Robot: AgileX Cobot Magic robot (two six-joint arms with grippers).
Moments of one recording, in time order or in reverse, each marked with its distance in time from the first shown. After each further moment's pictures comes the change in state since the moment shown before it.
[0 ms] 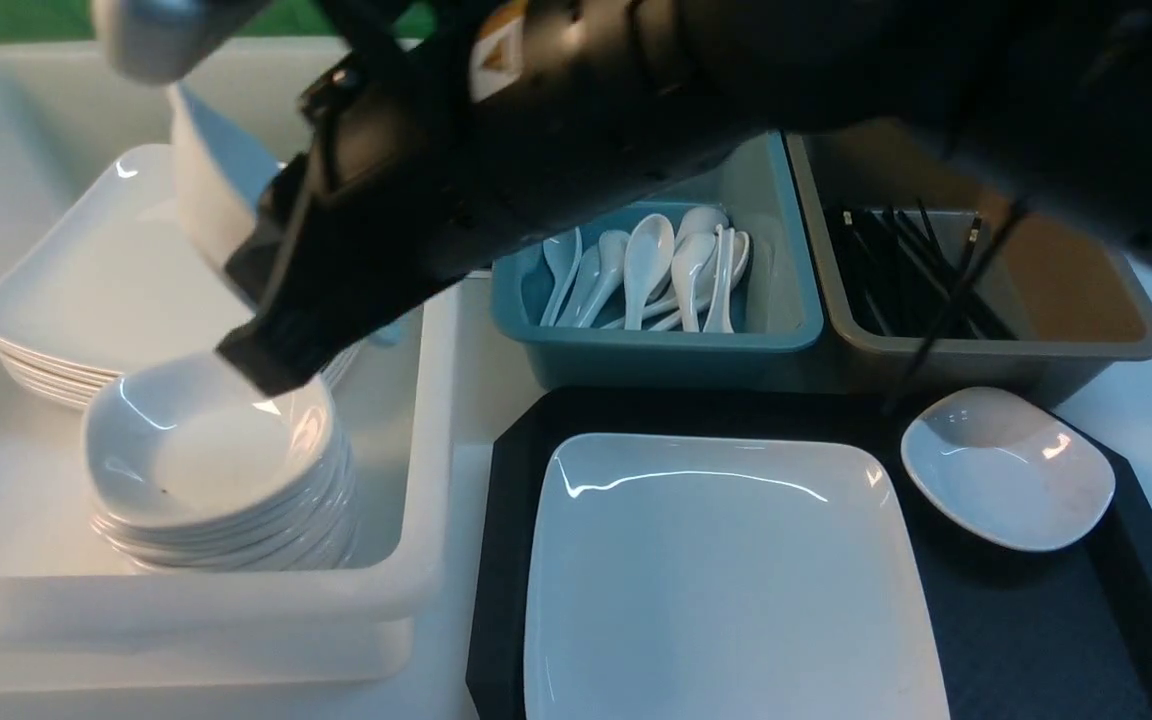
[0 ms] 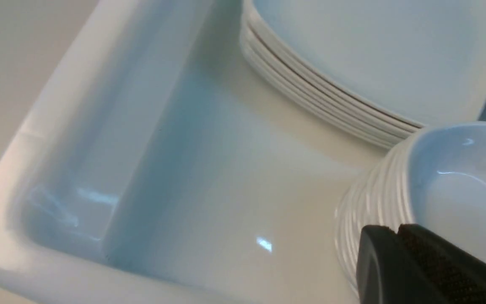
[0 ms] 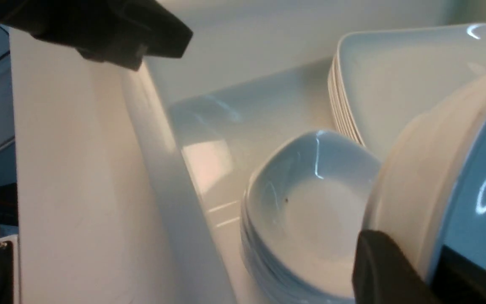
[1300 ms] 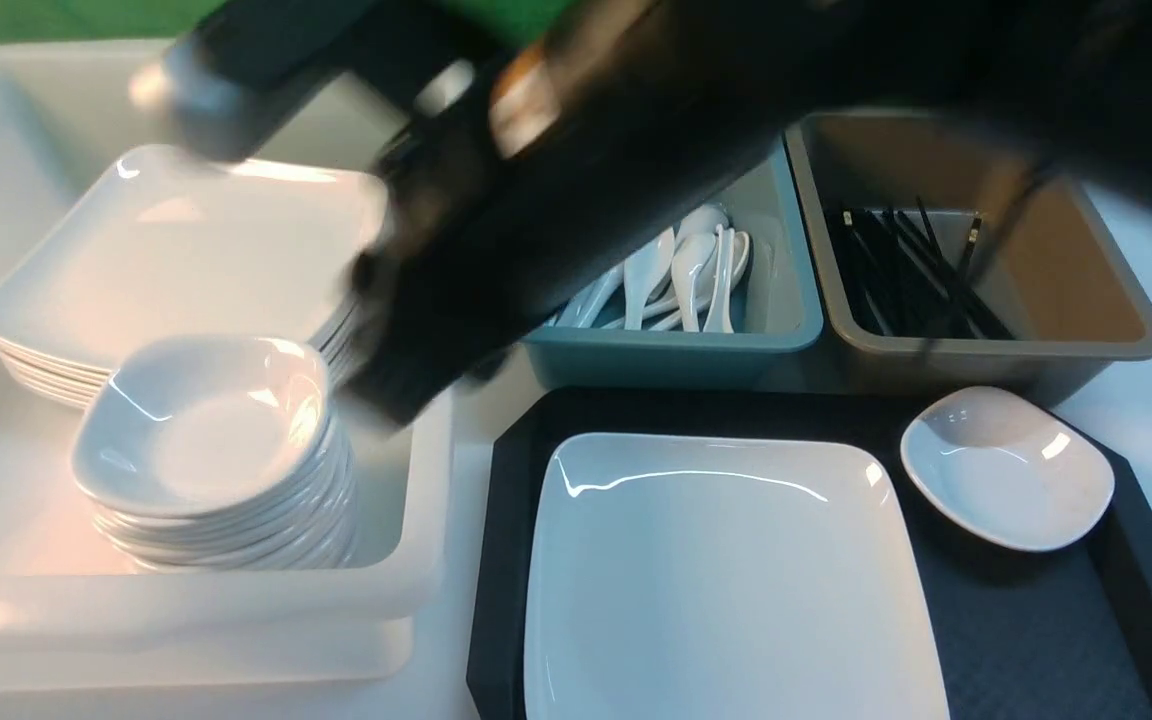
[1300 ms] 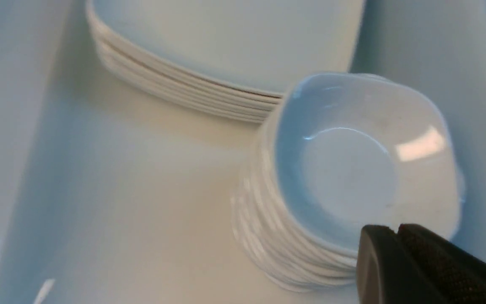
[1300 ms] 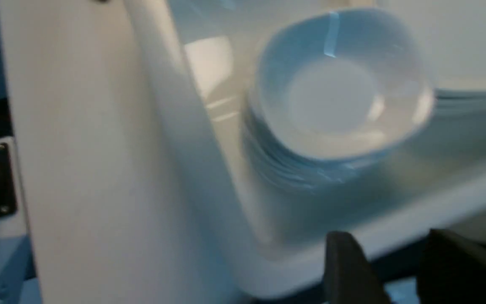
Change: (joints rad) right arm -0.053 -0.098 -0.024 -0.201 0.345 0.188; left arm -0.138 0.000 0.000 -0.210 0.019 0.287
